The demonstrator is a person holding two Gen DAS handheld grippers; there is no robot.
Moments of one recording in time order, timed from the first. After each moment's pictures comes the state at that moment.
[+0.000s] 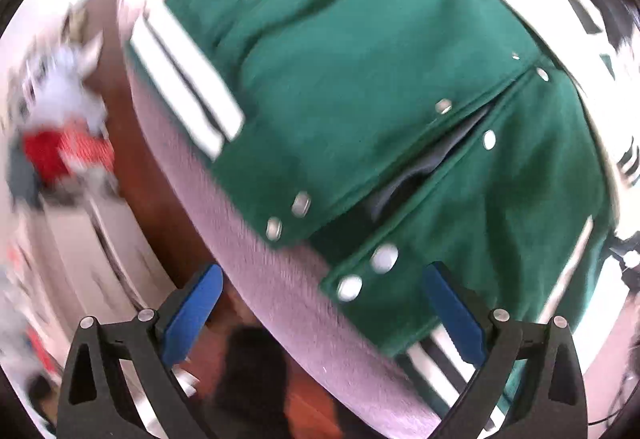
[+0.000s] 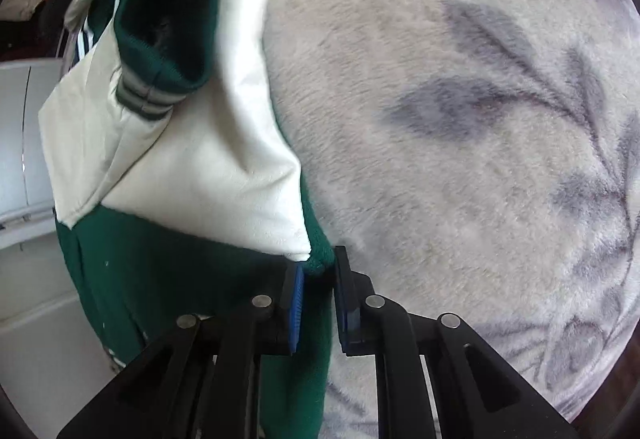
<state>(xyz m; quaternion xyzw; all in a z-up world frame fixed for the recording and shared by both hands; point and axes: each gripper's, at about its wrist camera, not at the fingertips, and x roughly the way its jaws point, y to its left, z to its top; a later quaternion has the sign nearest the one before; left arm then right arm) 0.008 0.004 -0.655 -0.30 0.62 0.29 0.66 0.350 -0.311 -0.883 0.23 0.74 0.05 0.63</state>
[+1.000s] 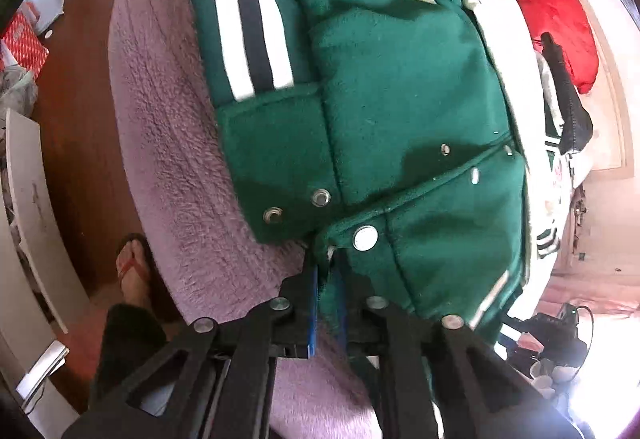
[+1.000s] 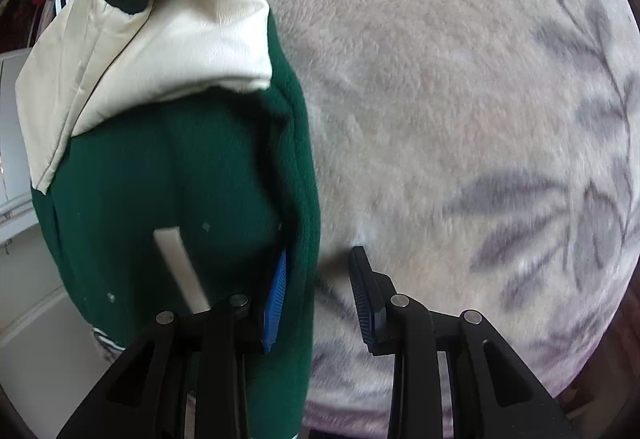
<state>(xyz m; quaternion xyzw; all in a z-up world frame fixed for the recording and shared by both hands) -0.075 0.061 -0.663 -0.51 0.49 0.22 0.67 0.268 -0.210 -0.887 0.23 0.78 0.01 0.59</state>
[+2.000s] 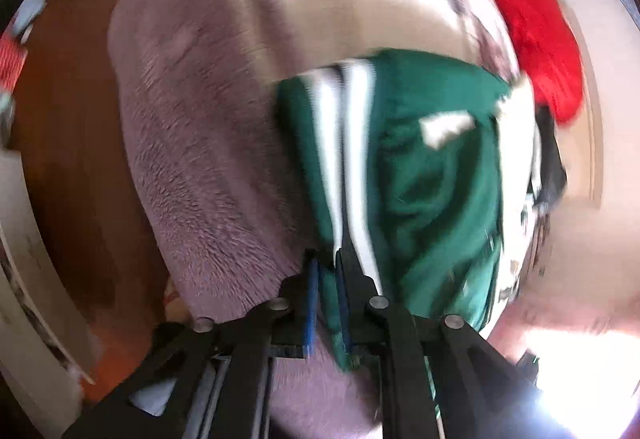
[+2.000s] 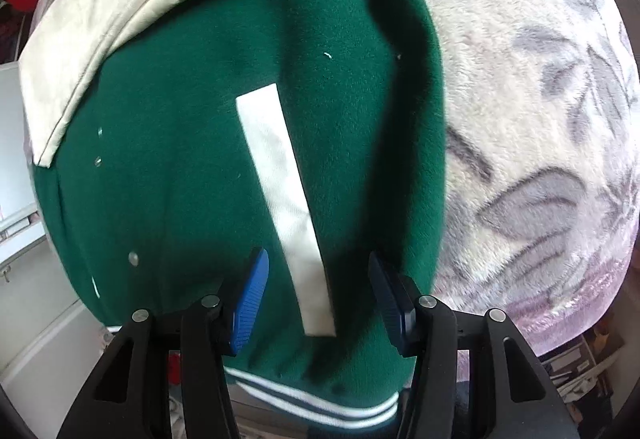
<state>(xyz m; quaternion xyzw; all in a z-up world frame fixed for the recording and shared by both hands) -0.101 0.214 -0.671 -0.54 0.47 0.17 0.67 0.200 -0.038 -0.848 0.24 0.77 -0.04 0.59</state>
